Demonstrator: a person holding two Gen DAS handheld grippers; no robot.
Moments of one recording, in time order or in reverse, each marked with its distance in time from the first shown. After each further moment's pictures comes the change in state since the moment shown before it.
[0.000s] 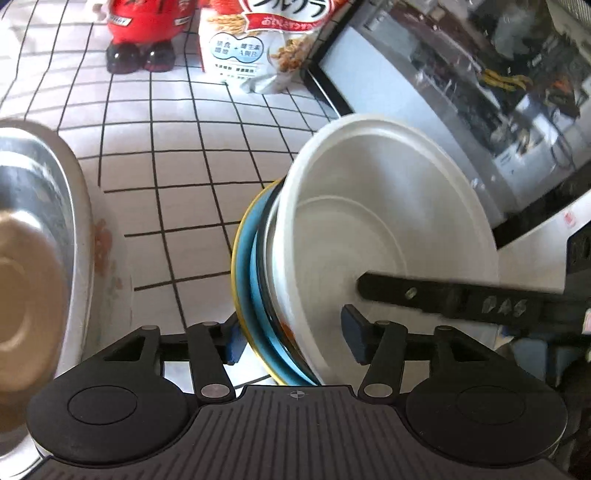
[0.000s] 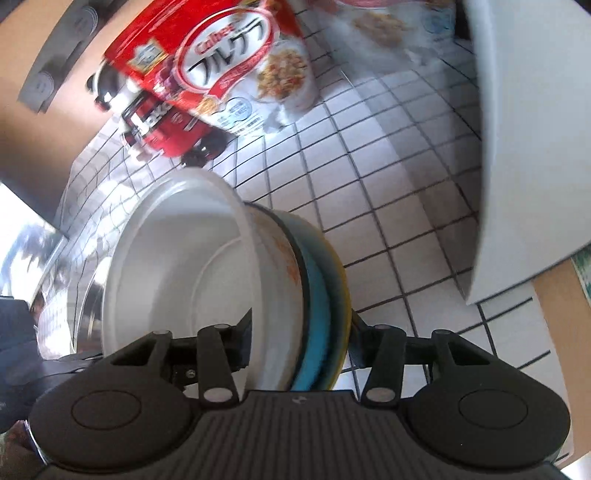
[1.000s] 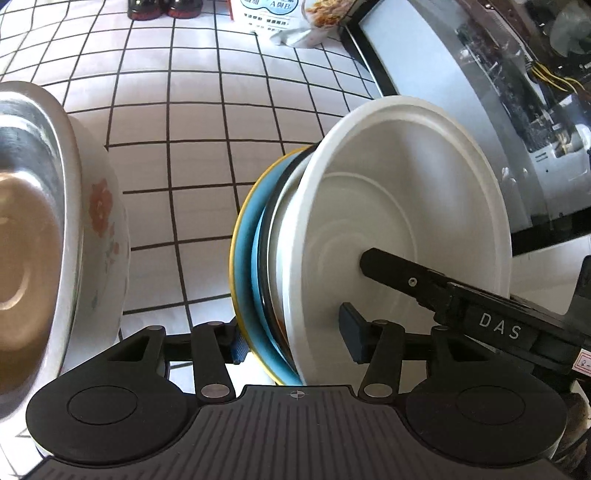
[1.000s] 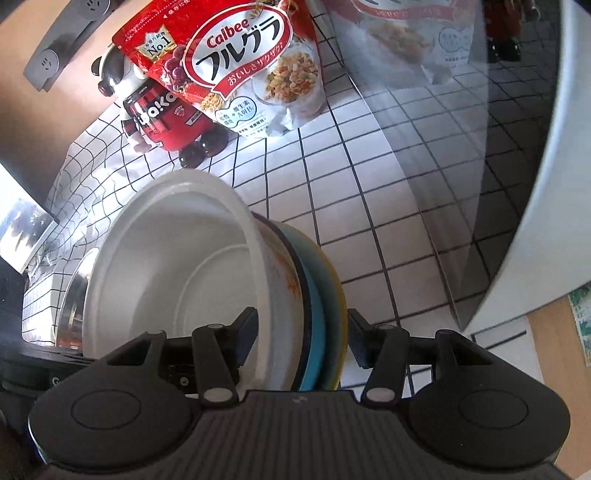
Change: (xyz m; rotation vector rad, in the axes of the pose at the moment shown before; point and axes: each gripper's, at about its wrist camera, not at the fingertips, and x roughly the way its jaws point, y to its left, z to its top) left arm 0.013 -0.006 0.013 -0.107 0.186 0.068; right arm 0.005 -0.004 0.004 -0.036 -0.017 0.020
